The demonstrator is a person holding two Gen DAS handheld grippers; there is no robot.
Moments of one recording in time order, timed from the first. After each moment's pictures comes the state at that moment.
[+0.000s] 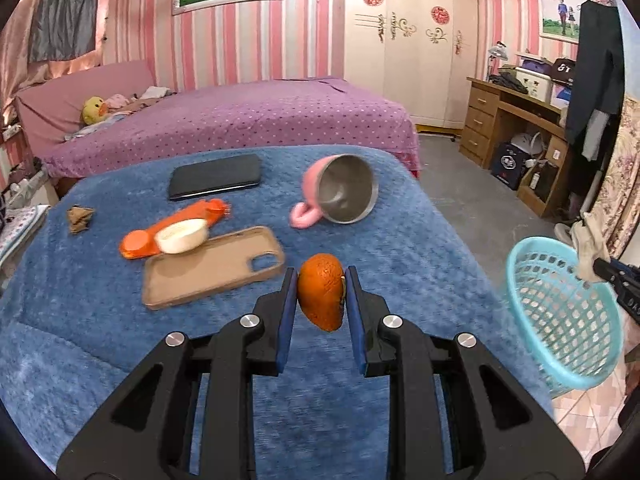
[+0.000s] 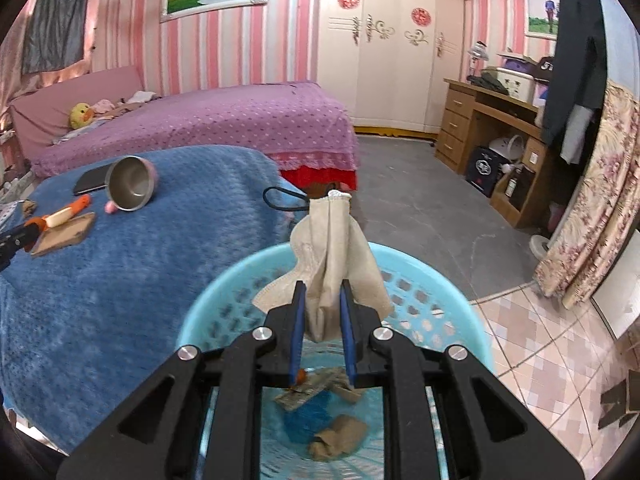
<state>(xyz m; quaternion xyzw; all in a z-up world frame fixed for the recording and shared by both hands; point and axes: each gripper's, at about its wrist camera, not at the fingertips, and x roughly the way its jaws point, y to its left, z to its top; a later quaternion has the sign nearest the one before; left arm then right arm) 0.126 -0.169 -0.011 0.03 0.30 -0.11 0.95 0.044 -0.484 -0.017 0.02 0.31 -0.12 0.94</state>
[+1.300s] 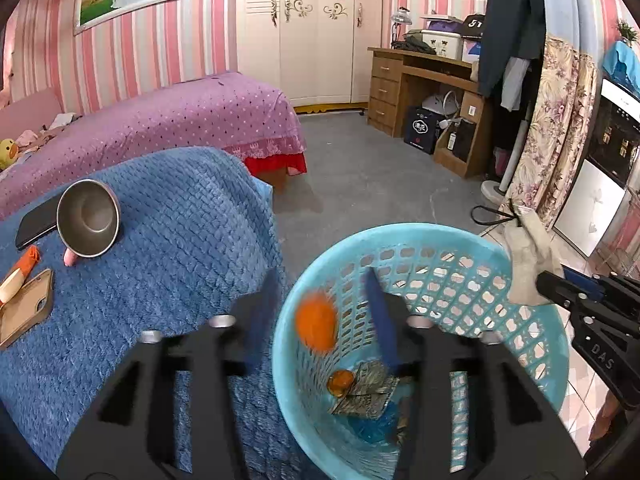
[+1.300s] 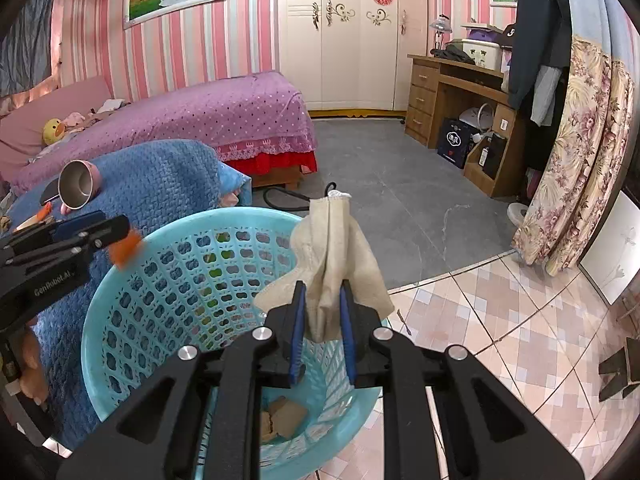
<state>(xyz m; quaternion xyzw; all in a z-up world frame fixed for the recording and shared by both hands) 0.127 -0.378 -0.039 0.08 0.31 -0.25 0.91 0.021 -0.571 -0.038 0.06 0.32 -0.16 0.93</state>
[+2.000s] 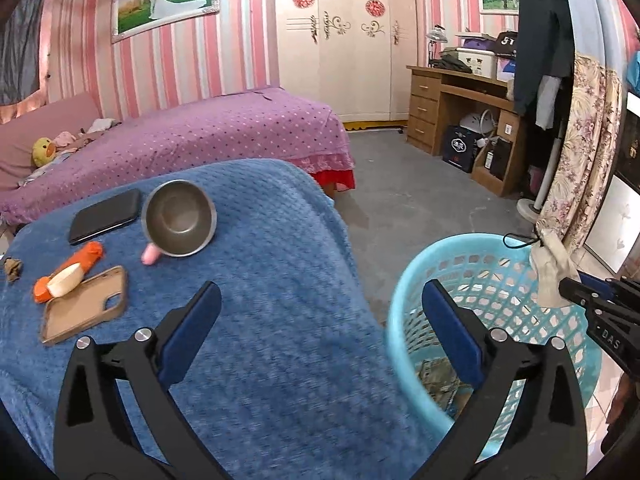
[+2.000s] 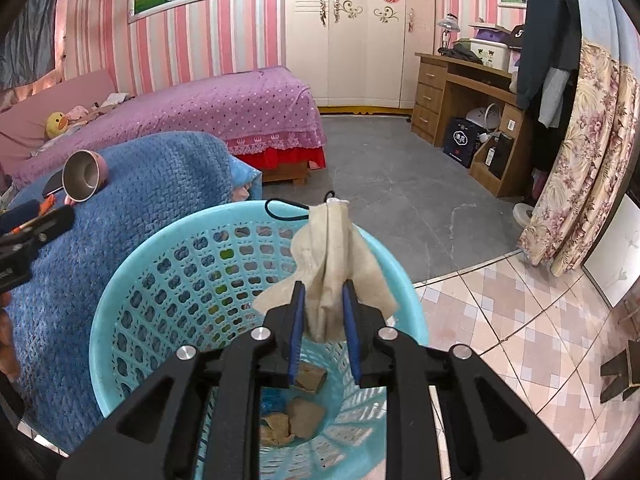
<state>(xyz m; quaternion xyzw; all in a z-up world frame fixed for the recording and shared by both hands) 0.126 -0.304 -0.022 0.07 0.28 -0.19 0.94 0.036 -0.553 -0.044 0.05 0.33 -0.15 0.93</state>
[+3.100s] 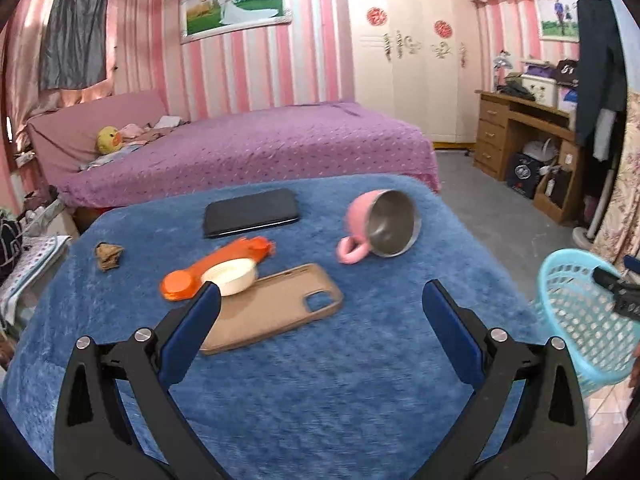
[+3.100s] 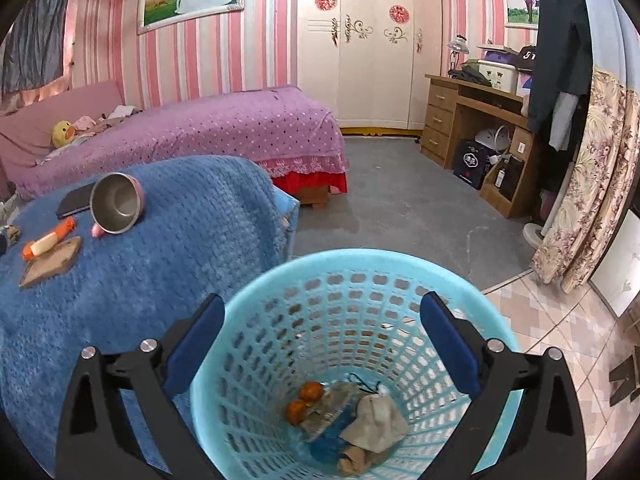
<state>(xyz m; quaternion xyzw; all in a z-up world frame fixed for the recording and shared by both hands) 0.140 -0.122 0.003 0.06 0.26 -0.08 0.96 0.076 -0.466 -0.017 0.05 0.29 -0.15 0.94</state>
